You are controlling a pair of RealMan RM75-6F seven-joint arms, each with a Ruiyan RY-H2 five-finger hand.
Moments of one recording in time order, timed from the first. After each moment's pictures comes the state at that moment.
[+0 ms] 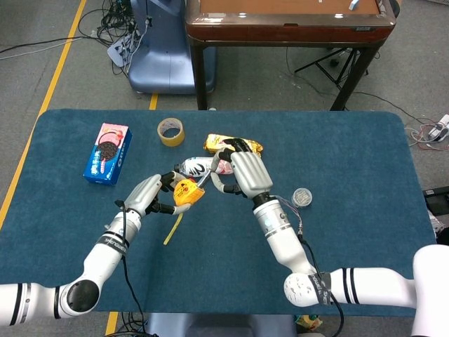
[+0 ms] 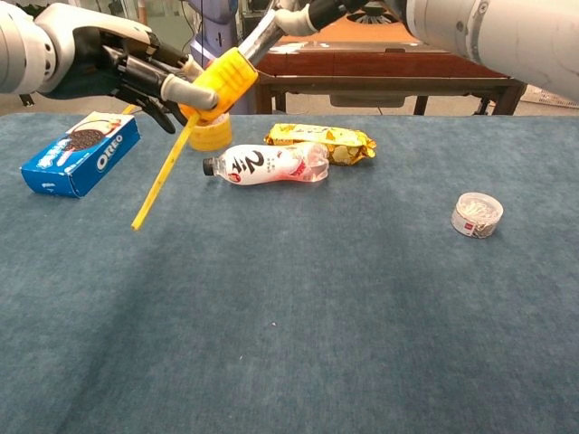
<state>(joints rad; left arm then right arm) -0.94 -1.20 -0.35 -2.04 0.39 1.01 0.18 0.97 -1.51 0.43 -1.84 -0.73 1.19 -0.38</state>
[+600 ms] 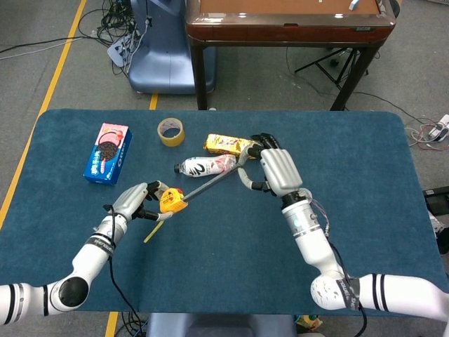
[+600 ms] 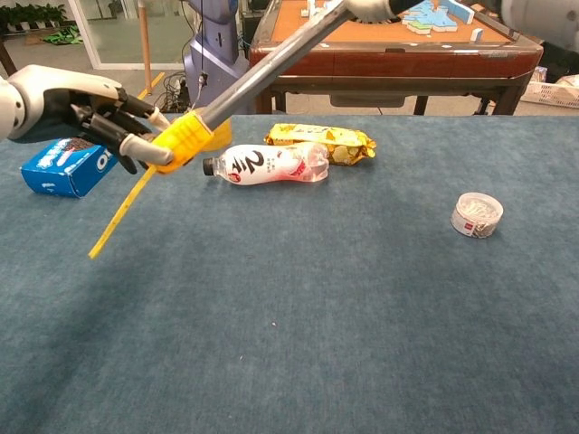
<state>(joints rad) -0.88 -1.19 -0.23 -1.92 0.47 0.90 0.15 0.83 -1.37 0.37 -1.89 -0.88 1.21 -0.26</state>
